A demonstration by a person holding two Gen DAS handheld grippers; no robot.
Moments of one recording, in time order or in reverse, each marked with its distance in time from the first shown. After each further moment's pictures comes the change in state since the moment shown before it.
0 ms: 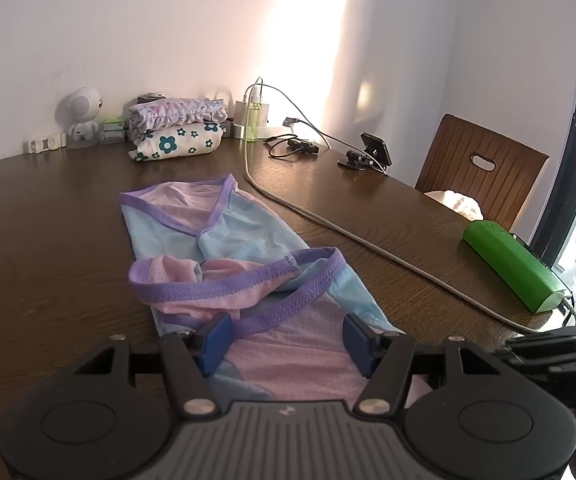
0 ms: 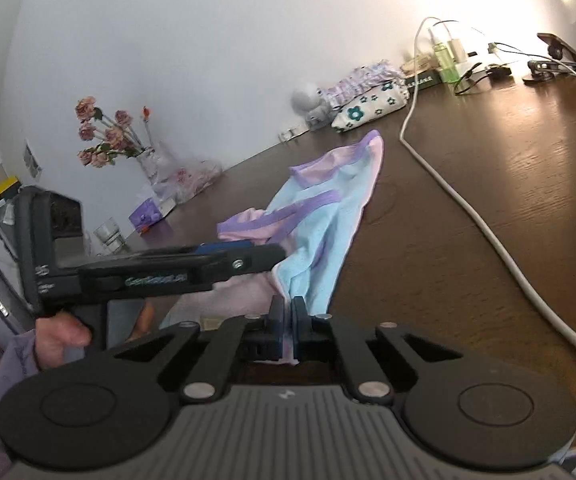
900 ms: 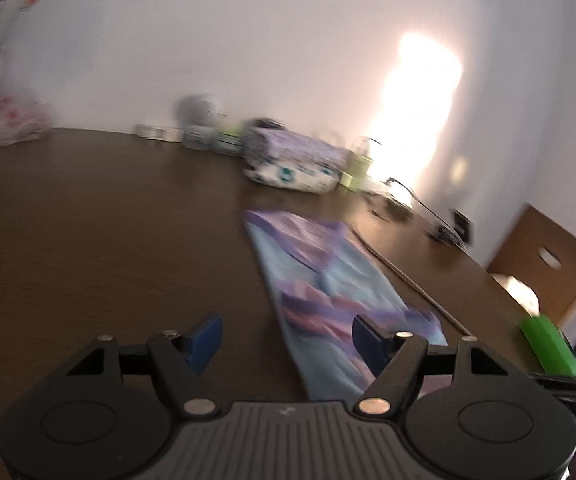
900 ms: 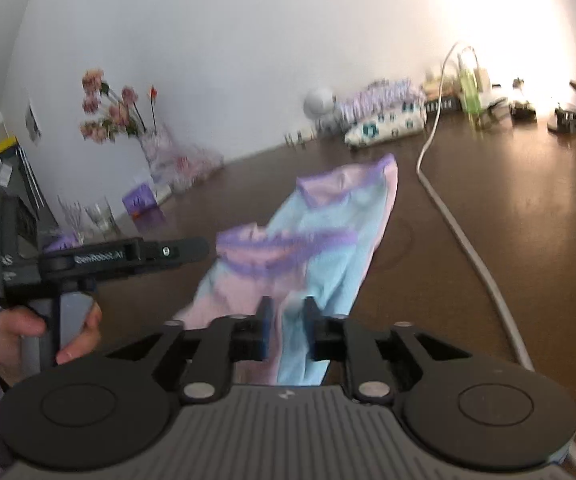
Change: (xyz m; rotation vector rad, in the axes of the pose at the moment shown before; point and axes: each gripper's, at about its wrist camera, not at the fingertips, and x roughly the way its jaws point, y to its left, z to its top) left arm -0.047 0.054 -0.003 -0.293 -0.118 0.197; right arm 0.021 0.009 0.035 -0.122 0.010 -0.042
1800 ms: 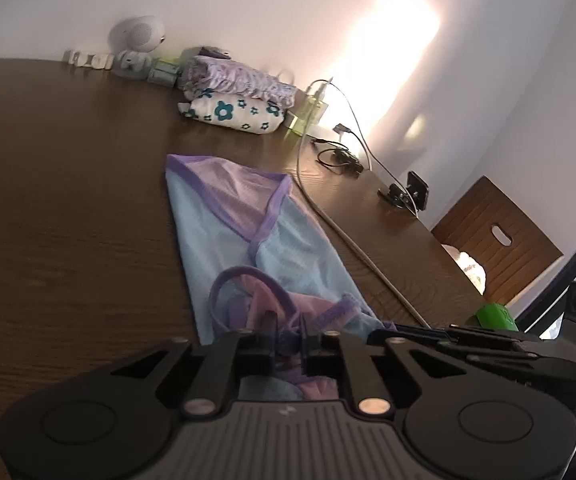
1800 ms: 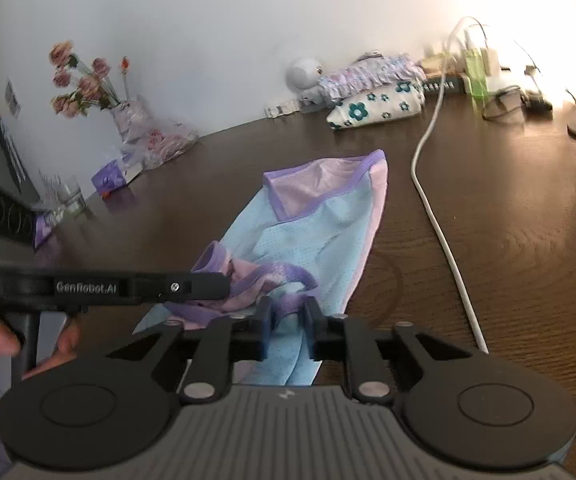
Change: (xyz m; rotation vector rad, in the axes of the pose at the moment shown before) left arm 0.069 -0.012 0.015 -0.027 0.197 -0.237; right arm 0.066 -0.018 0.041 -0.036 0.117 -0.044
